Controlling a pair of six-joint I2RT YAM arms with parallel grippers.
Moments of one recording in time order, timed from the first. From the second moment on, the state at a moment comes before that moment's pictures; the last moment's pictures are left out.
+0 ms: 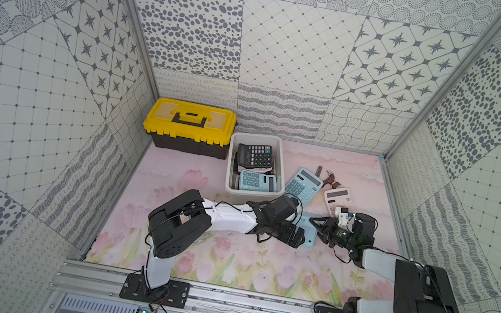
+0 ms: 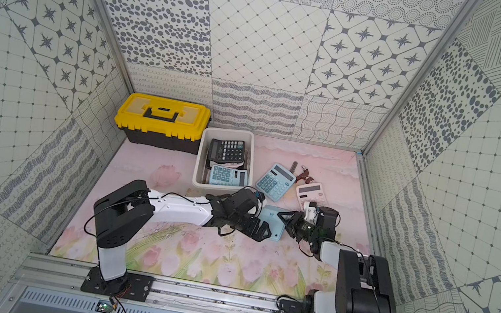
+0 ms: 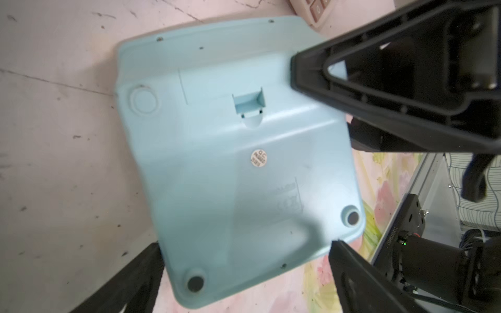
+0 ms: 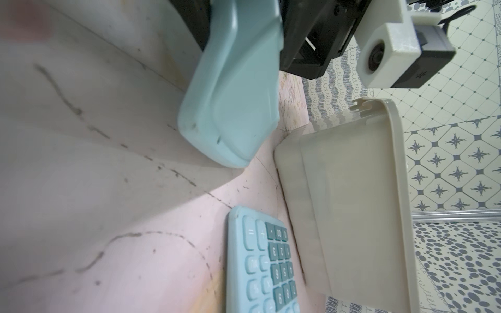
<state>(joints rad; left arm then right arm) -0.94 1.88 1.16 -0.14 0.24 -0.59 0.02 1.38 0.34 0.35 -0.82 0.92</state>
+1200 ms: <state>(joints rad) -0.72 1.36 1.33 -0.63 0.29 -0.87 0.53 0.78 0.63 -0.32 -0.25 0.45</state>
